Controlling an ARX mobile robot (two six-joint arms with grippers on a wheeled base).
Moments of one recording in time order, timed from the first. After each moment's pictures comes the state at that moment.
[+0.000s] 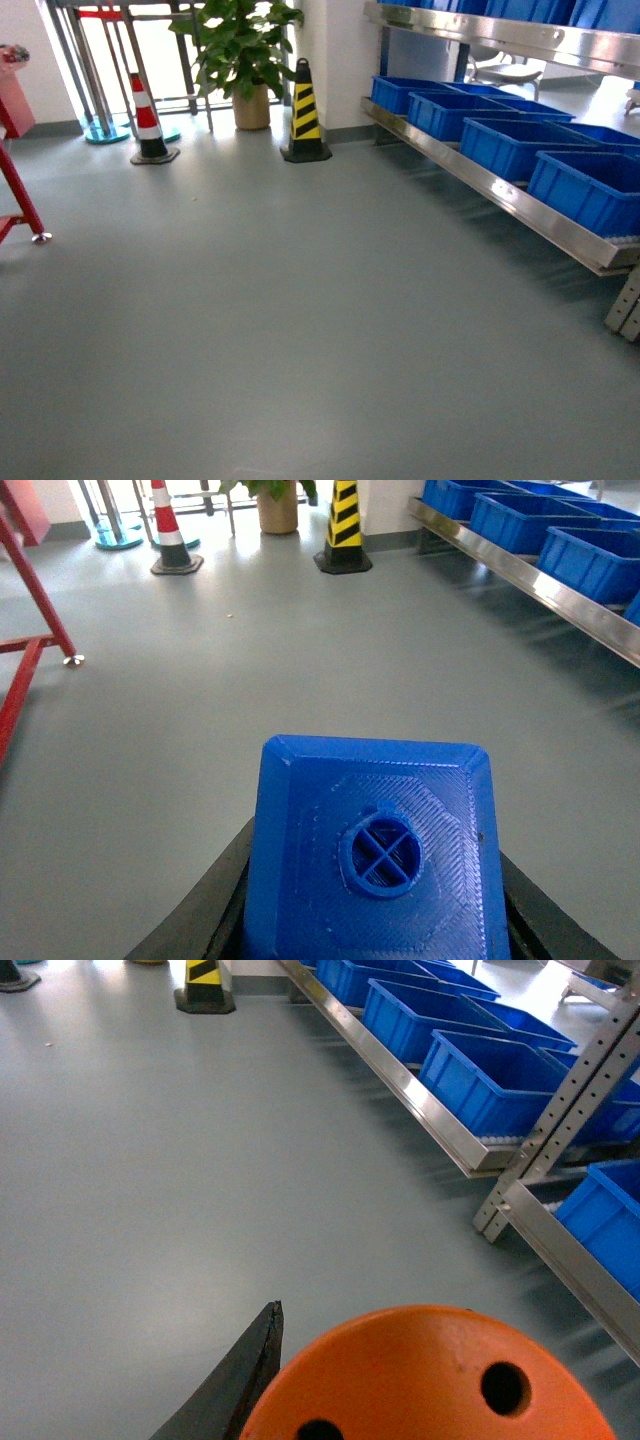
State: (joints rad) left arm 0.08 1.03 0.32 0.46 0.06 0.05; right arm -0.03 1.34 0.34 0.68 0.09 -0.11
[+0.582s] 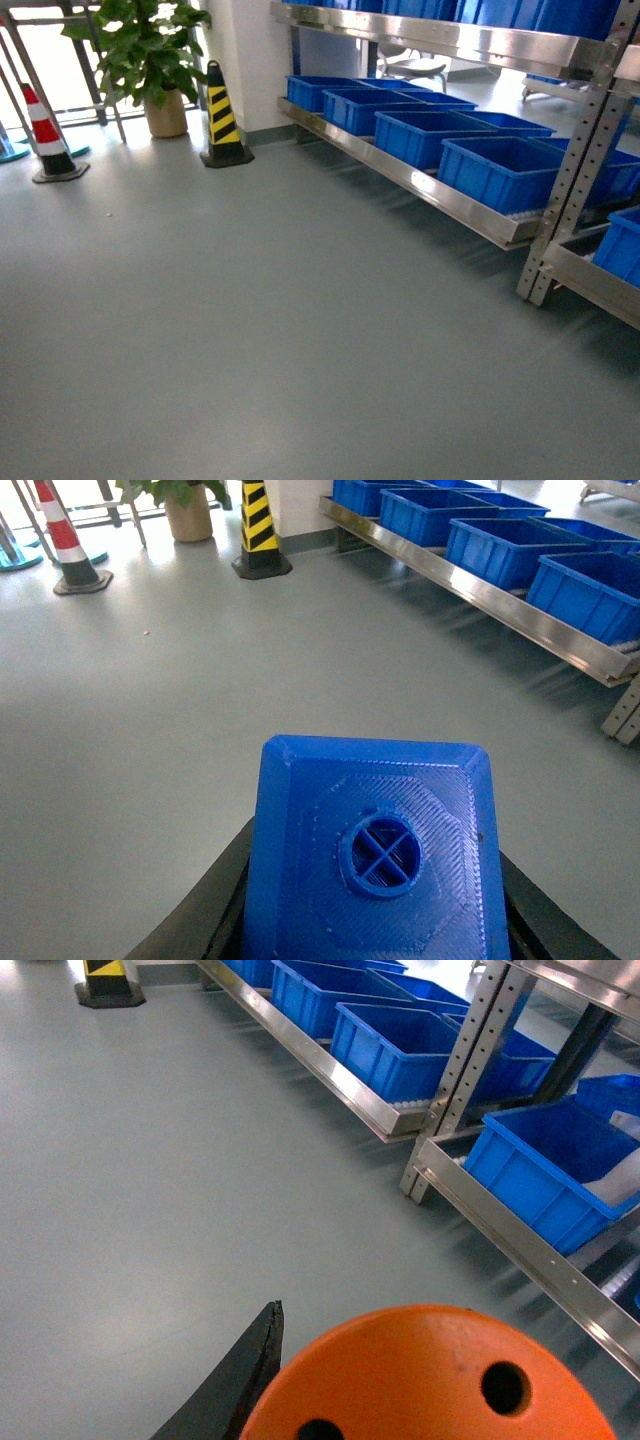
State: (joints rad) left arm 0.08 1.03 0.32 0.46 0.06 0.05; right arm -0.03 1.34 0.34 0.68 0.09 -0.11
